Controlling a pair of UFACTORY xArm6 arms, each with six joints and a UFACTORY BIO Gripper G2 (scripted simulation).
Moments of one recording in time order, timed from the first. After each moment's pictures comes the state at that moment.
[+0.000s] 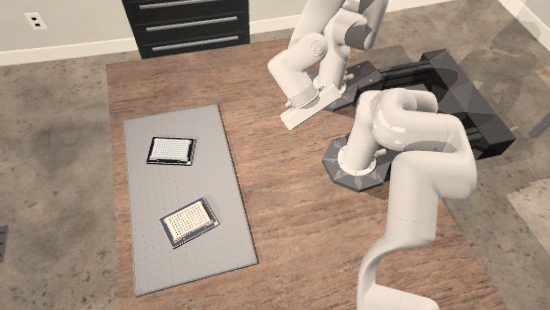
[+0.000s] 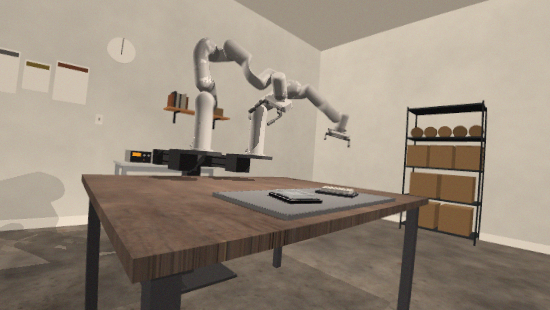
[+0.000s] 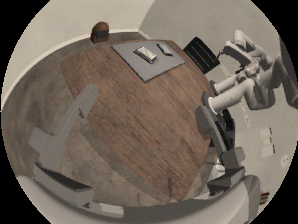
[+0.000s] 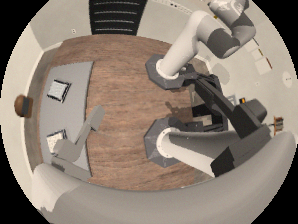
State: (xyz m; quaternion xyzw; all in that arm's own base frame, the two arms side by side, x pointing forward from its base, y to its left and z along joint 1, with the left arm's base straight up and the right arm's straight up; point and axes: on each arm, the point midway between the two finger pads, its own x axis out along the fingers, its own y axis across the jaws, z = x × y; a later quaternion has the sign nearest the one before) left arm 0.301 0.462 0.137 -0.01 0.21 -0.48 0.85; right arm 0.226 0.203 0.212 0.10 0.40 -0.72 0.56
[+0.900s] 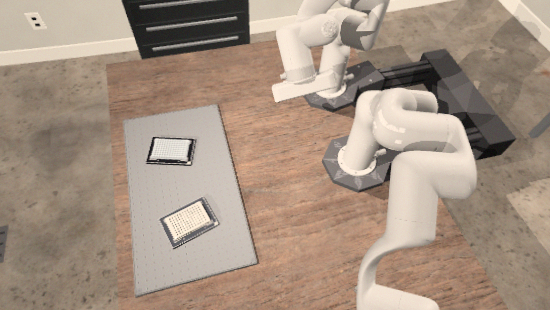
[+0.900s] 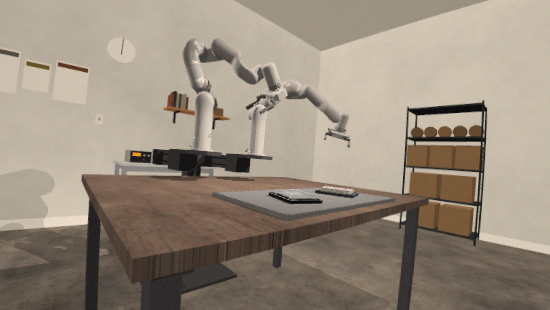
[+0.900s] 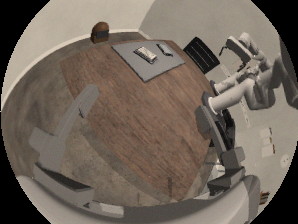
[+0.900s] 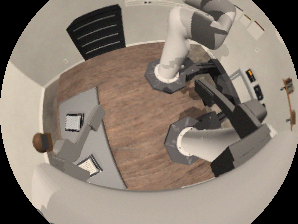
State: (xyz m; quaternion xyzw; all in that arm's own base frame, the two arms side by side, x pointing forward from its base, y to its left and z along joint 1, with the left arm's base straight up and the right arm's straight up) left arm 0.301 0.462 0.137 -0.01 0.21 -0.48 0.85; right arm 0.224 0.162 0.245 0.19 0.29 -0.79 0.51
